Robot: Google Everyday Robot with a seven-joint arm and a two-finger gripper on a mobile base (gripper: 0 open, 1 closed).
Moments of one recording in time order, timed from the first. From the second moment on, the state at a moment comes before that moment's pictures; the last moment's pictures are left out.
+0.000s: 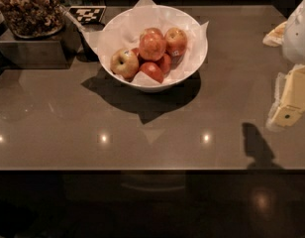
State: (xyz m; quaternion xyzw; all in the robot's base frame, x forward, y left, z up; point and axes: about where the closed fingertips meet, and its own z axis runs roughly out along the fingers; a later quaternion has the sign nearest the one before) arm 0.438 -0.217 0.976 -0.60 0.78 -0.03 0.16
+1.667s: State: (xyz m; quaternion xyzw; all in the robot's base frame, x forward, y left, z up) arm 0.539 -0.106 1.000 -0.70 0.66 0.09 0.23
